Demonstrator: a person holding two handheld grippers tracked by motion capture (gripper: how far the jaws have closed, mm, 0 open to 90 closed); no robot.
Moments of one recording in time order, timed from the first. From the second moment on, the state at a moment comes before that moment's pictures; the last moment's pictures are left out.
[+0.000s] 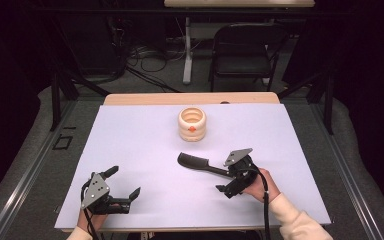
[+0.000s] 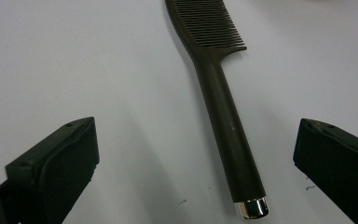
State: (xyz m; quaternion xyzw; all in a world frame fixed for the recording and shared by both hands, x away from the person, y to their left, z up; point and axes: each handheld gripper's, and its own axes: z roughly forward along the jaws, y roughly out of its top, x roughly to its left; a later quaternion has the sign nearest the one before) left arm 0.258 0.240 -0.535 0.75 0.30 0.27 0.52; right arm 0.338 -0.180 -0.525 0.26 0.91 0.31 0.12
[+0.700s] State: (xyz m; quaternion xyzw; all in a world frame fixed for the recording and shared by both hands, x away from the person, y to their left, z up) left arm 0.259 0.240 -0.535 0.75 0.30 0.27 0.52; right arm 0.353 -0.164 -0.518 0.25 0.92 0.28 0.11
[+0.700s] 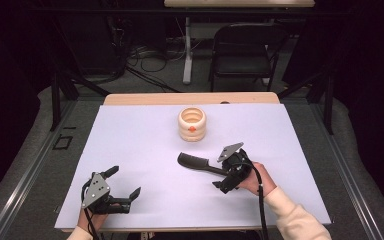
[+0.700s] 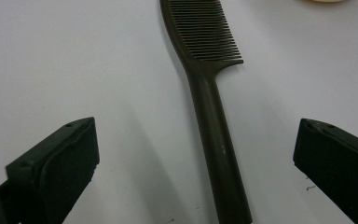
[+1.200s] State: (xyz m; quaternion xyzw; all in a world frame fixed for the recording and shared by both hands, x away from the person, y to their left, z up) left arm 0.259 0.240 -0.535 0.75 0.30 0.27 0.52; right arm 0.359 -0.150 -0.518 0.24 0.93 0.26 0.10
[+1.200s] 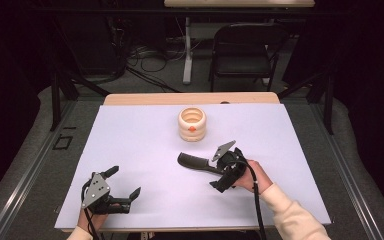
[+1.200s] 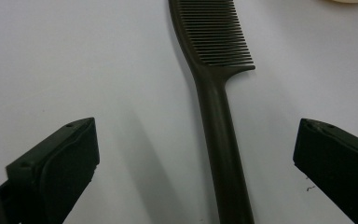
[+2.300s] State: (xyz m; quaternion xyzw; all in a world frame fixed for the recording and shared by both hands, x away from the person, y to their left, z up) left arm 0.259 0.239 -0.536 0.75 0.31 0.27 0.52; right arm 0.369 -0.123 -0.523 0.19 0.96 0.17 0.15
